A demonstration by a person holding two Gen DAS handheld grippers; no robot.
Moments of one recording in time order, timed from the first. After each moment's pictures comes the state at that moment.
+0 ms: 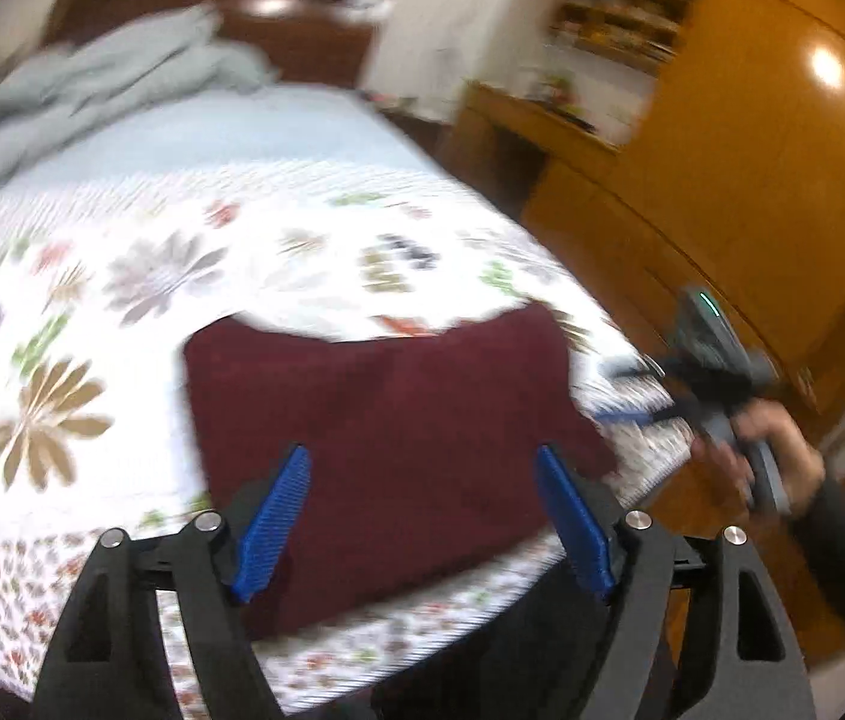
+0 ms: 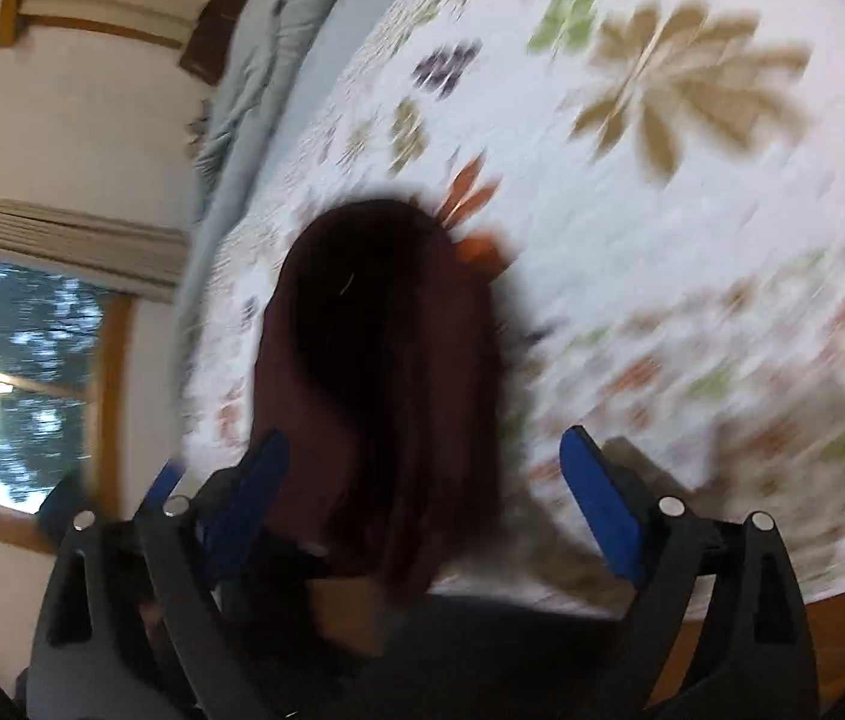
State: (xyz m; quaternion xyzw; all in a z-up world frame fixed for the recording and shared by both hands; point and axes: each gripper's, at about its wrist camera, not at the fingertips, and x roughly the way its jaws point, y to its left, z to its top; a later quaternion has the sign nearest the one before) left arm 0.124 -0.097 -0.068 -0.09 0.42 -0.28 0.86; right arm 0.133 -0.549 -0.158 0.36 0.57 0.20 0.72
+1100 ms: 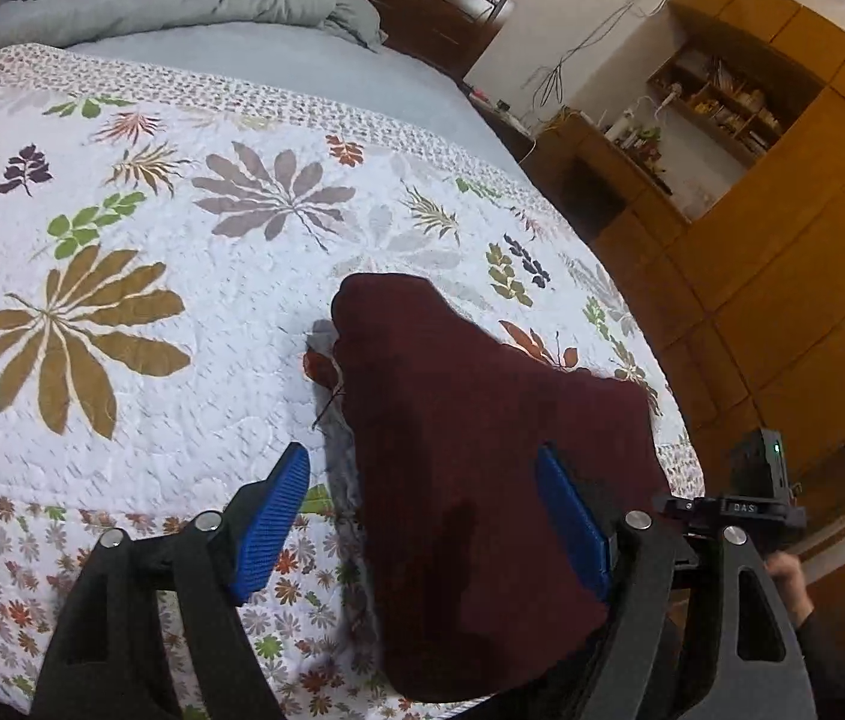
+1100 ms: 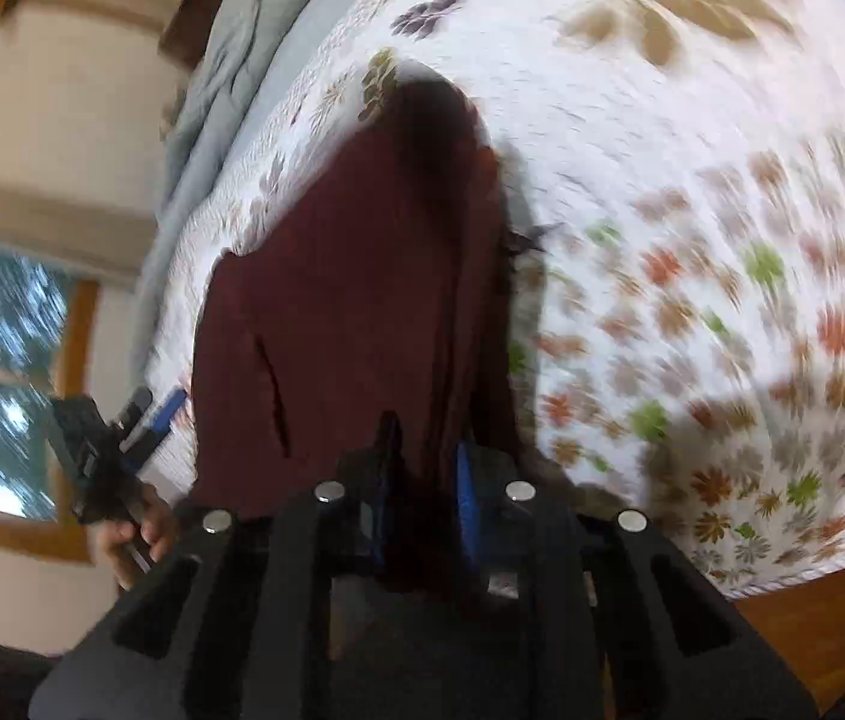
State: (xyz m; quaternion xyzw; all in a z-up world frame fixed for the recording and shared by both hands) left arm 0.177 -0.031 -0.136 -0.20 0.45 -0.24 0.84; right arm 0.102 -0.537 -0.184 0.34 0.55 0.16 0.74
